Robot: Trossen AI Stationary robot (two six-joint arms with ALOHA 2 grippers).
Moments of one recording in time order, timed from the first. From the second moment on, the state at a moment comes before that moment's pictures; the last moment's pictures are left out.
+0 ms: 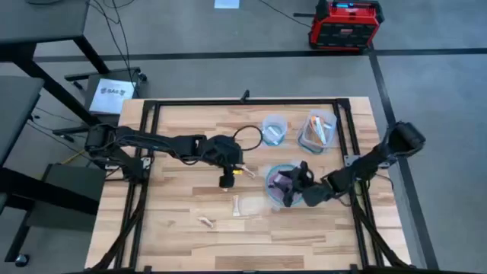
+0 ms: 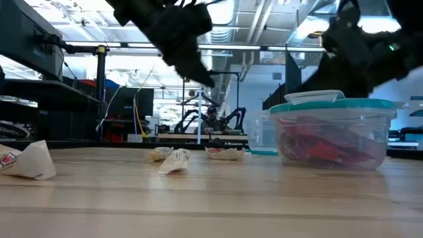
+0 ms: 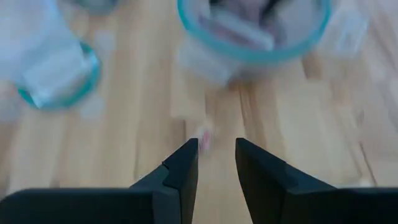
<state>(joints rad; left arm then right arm) 0.03 1.56 1.04 -0.06 -0.01 0.08 0.51 1.51 0.45 0.43 0.87 0.67</state>
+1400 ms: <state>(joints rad) -0.05 1.76 1.05 0.19 0.10 0.04 0.64 1.49 0.46 0.38 0.74 0.53</state>
